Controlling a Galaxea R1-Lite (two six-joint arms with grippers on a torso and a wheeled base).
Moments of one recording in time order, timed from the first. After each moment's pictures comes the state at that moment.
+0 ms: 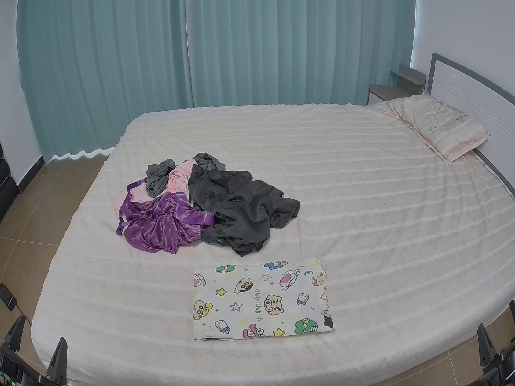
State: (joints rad) left arm 0.00 0.01 -0.02 0.00 0.00 0.01; right arm 0.01 0.01 -0.02 0.00 0.01 -0.03
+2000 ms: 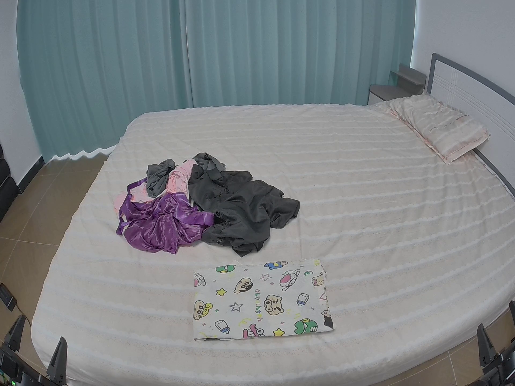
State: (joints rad) left arm 0.00 0.01 -0.02 0.00 0.00 0.01; right arm 0.01 0.01 -0.02 0.00 0.01 -0.03
